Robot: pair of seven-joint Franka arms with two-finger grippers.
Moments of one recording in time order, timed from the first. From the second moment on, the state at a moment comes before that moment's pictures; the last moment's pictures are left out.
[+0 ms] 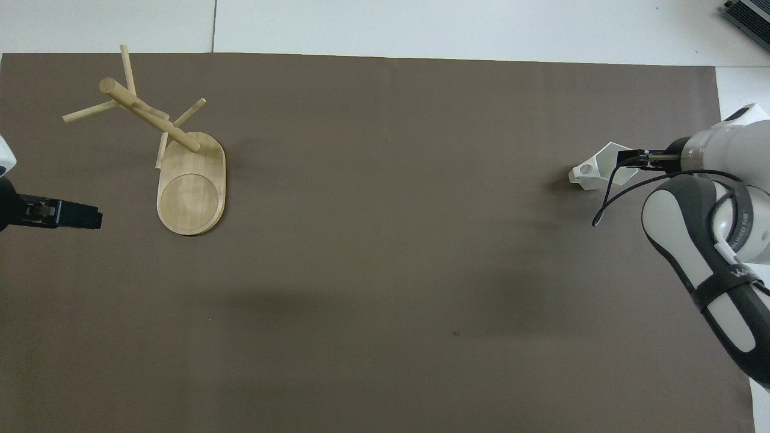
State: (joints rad) left arm -0.01 -0.16 -0.03 -1.83 -0.02 1.72 0.09; right arm -0.06 0.25 -0.09 -1.92 0.00 2.42 -0.05
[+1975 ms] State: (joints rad) left arm 0.02 -0.22 -0.04 -1.96 -0.44 1.70 -1.10; right arm -0.06 0.29 -0.09 -1.92 0.00 2.46 -0.05
